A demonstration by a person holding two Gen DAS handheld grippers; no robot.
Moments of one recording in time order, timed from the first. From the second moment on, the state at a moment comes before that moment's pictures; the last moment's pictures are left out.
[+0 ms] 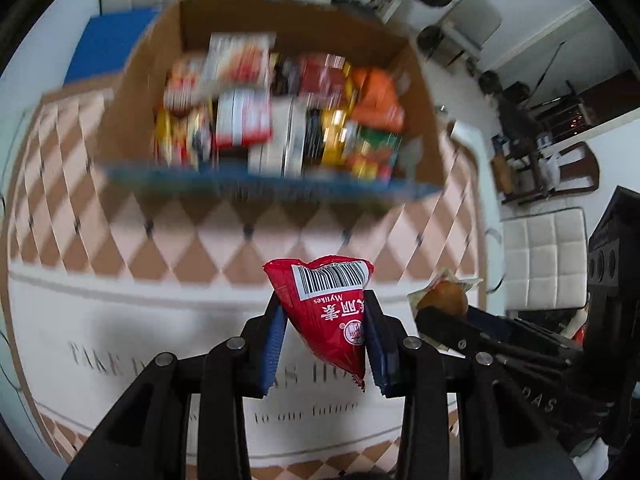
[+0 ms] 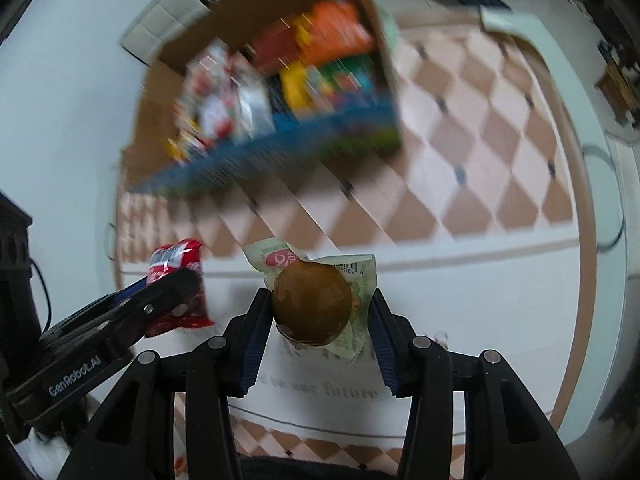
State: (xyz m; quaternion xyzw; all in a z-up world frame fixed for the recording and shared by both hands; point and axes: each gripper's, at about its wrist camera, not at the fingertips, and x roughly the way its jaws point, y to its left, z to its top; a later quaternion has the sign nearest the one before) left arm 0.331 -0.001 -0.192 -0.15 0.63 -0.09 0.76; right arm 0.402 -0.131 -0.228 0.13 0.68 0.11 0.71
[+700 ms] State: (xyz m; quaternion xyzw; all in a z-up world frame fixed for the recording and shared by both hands) left arm 0.464 0.017 -0.188 -0.10 0.62 -0.06 0.77; right arm 0.549 -0.091 -0.220 0.12 0.65 0.11 0.74
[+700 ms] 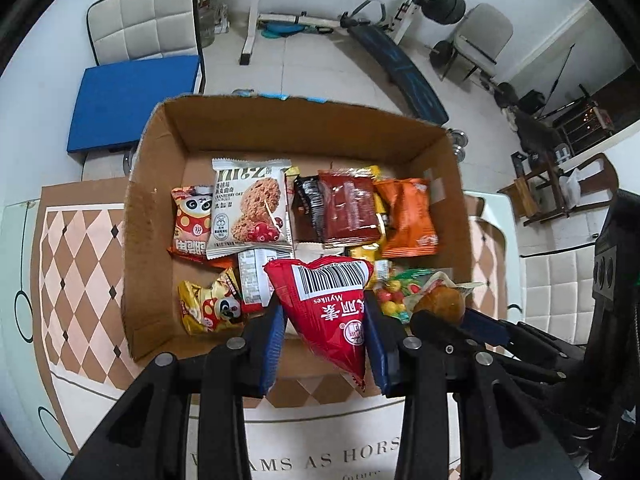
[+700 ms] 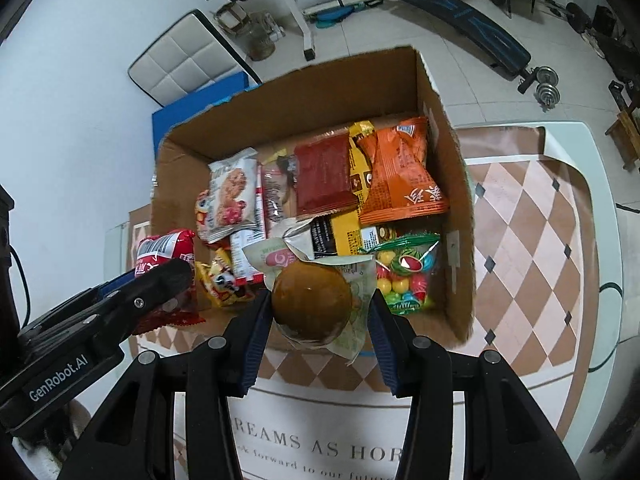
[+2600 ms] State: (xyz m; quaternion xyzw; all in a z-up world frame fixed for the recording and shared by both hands) left arm 0.378 0.035 -0.141 -0.06 0.55 0.02 0.83; right arm 0.488 -0.107 -0.177 0.01 0.61 0.04 0.79
